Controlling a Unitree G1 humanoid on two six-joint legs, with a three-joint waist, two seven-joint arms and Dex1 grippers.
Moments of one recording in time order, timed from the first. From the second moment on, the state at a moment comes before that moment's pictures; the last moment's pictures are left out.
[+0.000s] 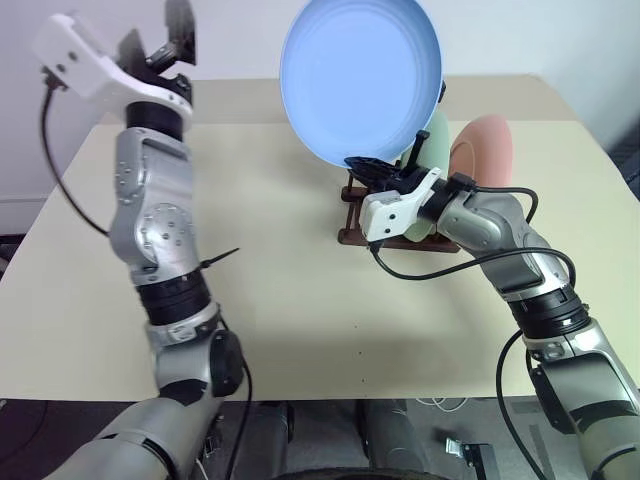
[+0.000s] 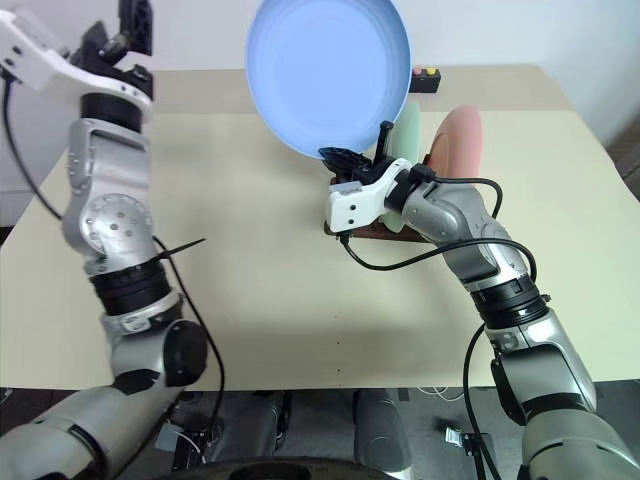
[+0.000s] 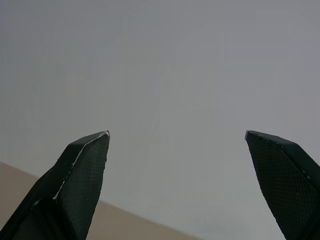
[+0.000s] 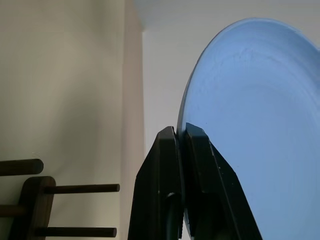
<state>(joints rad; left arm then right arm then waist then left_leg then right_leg) -0.82 0.19 0.41 -0.12 -0.45 0.34 0.05 -0.71 -0.61 0.25 0.04 -0.54 -0.40 0.46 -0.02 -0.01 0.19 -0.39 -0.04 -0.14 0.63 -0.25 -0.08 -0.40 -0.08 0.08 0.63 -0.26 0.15</state>
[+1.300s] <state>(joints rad) -0.26 0.41 -0.06 -0.13 -0.29 0.28 -0.65 -0.56 -0.18 -0.10 -0.41 0.82 0.58 0.31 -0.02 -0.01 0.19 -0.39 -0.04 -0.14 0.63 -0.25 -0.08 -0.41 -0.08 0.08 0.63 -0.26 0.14</state>
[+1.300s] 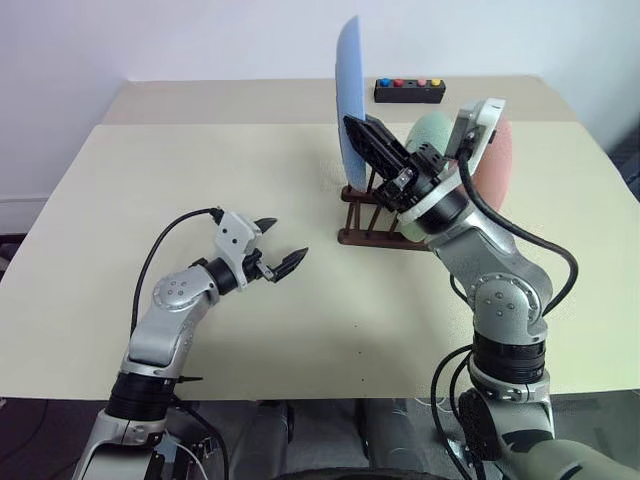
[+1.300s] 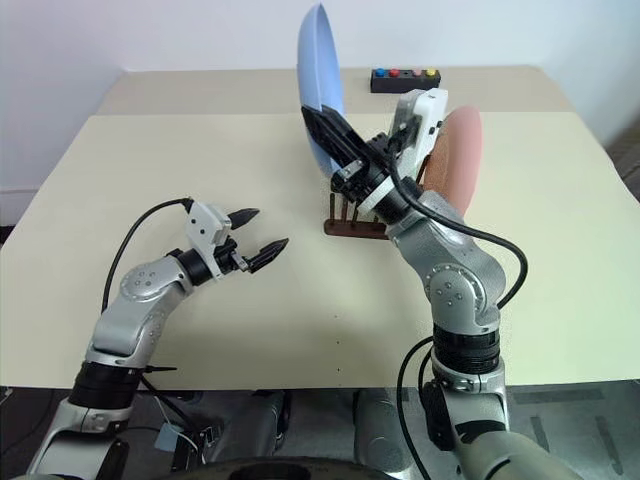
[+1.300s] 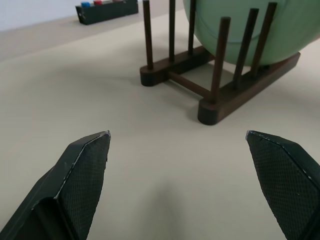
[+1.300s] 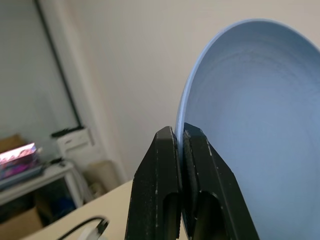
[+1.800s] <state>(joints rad) -0.24 0.41 -0.07 -0.18 -0.31 0.30 -0.71 -0.56 -0.17 -0.14 -0.38 0.90 0.63 0.25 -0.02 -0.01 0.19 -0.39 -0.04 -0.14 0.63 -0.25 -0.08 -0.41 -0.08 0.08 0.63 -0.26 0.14</state>
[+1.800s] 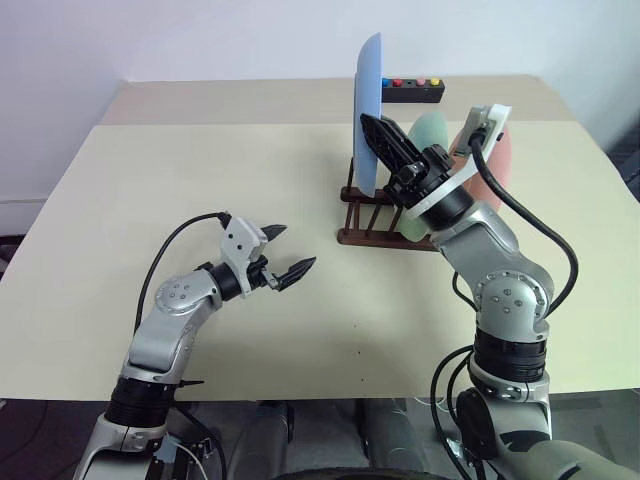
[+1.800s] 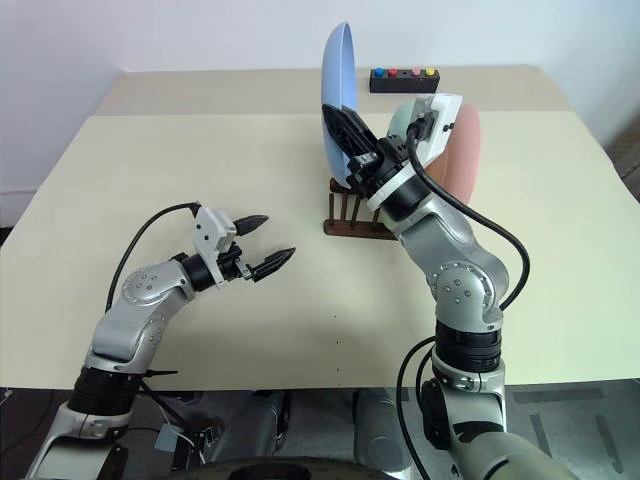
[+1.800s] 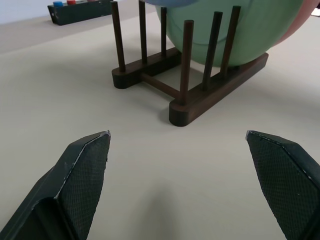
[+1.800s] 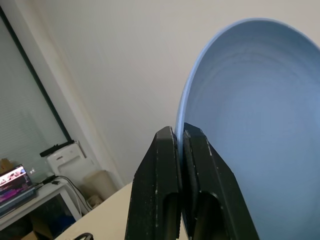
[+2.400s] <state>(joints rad) -0.24 0.41 -0.09 -0.18 -0.30 0.30 -0.71 -0.54 -0.17 -0.16 -0.32 0.96 0.67 0.19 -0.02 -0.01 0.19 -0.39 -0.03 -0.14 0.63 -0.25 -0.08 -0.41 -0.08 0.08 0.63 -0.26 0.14</state>
